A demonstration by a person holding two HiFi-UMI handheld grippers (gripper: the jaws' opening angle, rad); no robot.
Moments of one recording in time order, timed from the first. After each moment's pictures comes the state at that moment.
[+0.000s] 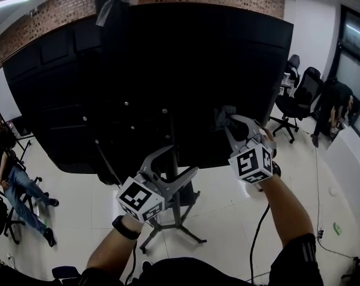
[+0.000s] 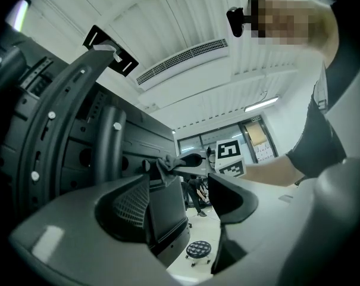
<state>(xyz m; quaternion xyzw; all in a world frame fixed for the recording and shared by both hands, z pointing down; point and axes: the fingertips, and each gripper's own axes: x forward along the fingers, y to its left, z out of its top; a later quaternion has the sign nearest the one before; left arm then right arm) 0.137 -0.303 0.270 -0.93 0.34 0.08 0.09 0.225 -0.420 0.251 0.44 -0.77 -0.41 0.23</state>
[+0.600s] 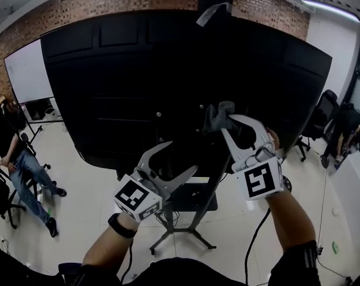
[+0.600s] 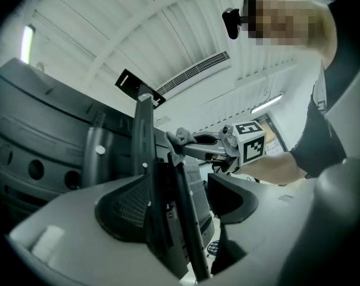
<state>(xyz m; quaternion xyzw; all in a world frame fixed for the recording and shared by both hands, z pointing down) -0.047 -0.266 0.234 -0.91 0.39 0.10 0.13 0.005 -0.310 0.163 0.35 -0.80 -0.47 0.13</state>
